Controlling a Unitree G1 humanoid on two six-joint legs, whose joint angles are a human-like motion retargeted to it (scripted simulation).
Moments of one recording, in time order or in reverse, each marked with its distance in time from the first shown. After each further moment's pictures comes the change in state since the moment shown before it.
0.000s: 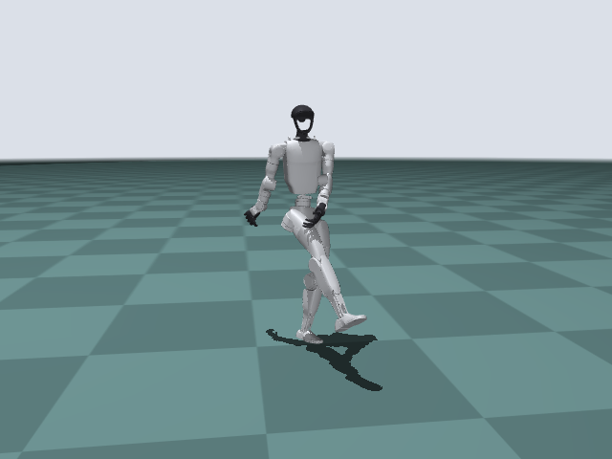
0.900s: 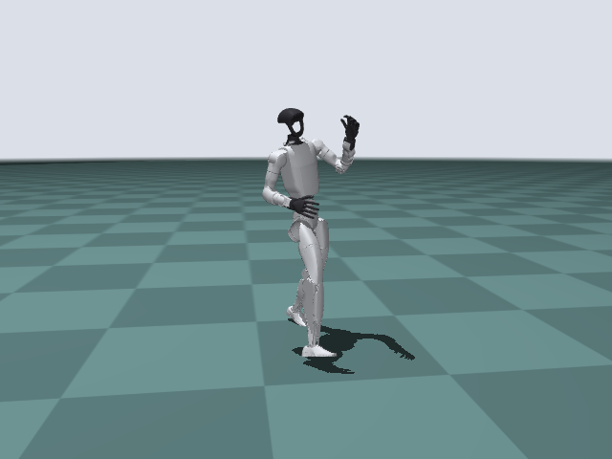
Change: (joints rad) left arm -0.233 0.568 0.469 -1.389 0.476 -0.021 0.521; right arm 0.156 -0.138 -0.044 -1.751 0.820 -0.618 -0.617; waist 0.323 0.052 -0.335; left_leg 0.086 -0.014 -0.151 0.186 -0.024 0.074; right_leg 0.253 -0.233 0.207 0.160 -0.242 0.094
